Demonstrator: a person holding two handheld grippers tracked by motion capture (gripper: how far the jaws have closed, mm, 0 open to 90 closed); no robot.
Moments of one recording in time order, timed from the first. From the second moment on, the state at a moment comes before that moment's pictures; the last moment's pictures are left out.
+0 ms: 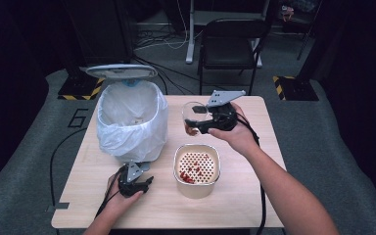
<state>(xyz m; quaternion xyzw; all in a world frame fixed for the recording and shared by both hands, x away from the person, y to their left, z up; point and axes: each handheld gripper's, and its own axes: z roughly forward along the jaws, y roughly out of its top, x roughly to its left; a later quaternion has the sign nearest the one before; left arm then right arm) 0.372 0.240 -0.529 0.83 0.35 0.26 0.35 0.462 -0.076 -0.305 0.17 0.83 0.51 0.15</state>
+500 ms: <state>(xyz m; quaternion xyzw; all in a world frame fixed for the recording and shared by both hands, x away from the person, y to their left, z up) 0.372 0.239 -0.530 0.82 0.35 0.26 0.36 0.467 -0.054 -0.283 0.18 0.83 0.51 0.14</state>
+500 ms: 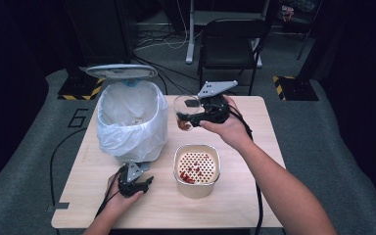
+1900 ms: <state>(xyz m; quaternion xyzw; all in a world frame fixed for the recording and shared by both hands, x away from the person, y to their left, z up) 0.374 0.242 -0.527 0.83 0.34 0.26 0.35 0.490 0.060 -0.245 0.16 0.83 0.52 0.12</state>
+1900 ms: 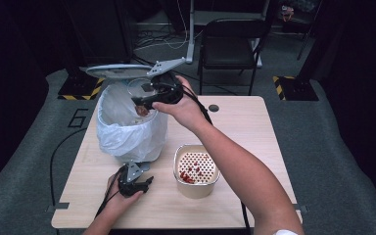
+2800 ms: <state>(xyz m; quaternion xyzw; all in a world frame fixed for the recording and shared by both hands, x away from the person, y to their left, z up) 0.373 0.242 -0.527 0.83 0.34 0.27 0.35 0.510 0.102 -0.272 0.20 0.82 0.53 0.12</state>
